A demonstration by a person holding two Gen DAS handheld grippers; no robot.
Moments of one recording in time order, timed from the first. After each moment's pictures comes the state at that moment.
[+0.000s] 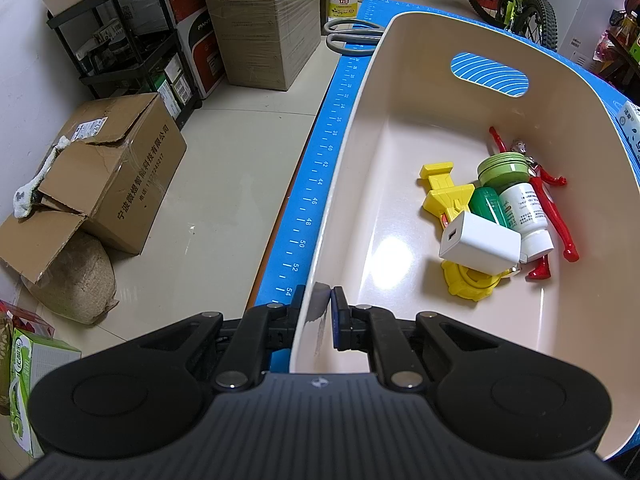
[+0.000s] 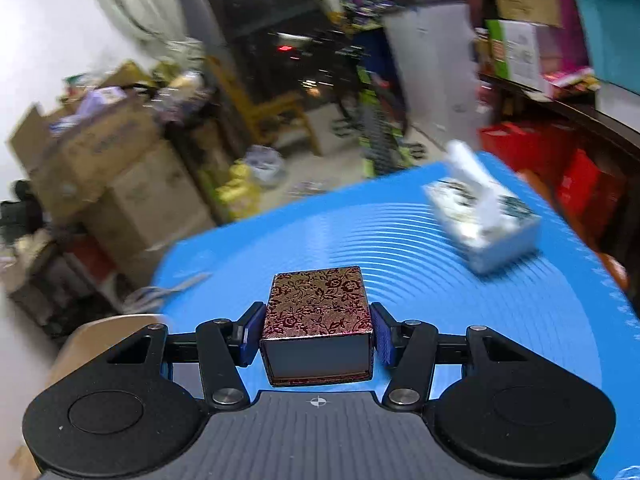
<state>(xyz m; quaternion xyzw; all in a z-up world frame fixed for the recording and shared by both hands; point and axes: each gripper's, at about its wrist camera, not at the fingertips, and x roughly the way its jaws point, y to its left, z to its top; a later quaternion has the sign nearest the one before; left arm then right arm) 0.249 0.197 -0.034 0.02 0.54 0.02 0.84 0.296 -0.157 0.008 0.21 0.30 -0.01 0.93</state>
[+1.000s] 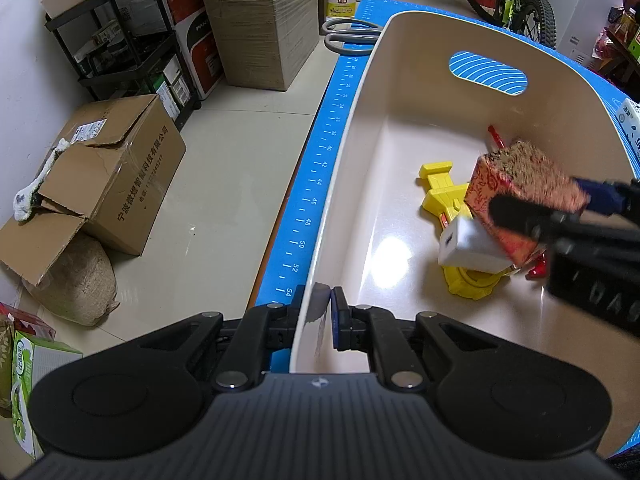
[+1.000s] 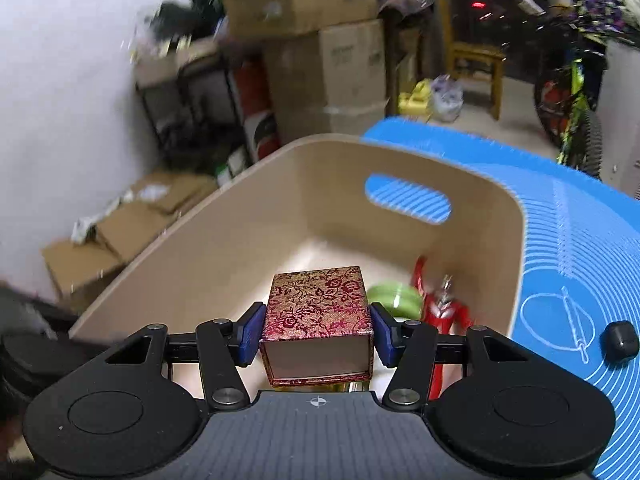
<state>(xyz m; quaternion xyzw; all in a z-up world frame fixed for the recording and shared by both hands) 0.251 0.197 -0.034 0.02 0.54 0.02 0.84 0.293 0.057 -0.014 -0.01 0.40 0.21 0.89</state>
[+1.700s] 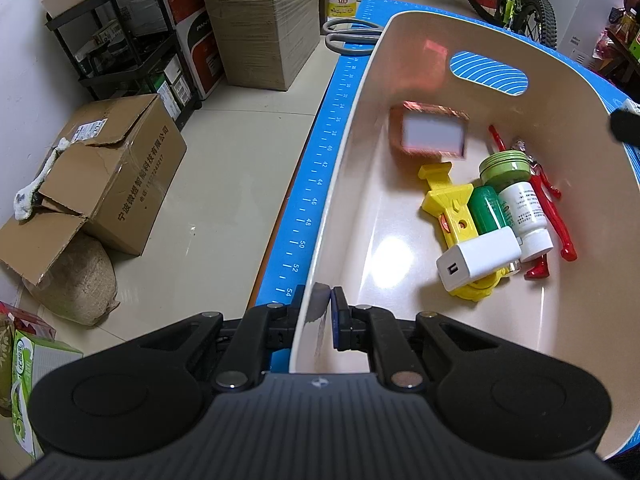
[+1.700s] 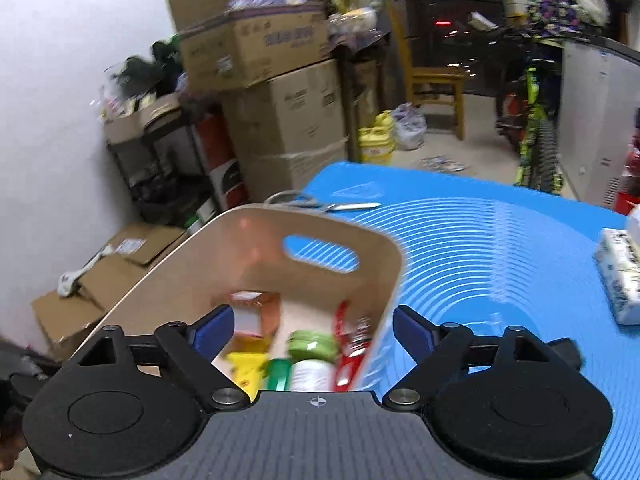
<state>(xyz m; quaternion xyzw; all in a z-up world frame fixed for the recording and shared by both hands) 0.252 0.197 -0.034 0.02 0.54 0.02 0.84 0.302 -0.033 0.025 0.06 0.34 0.15 0.93</state>
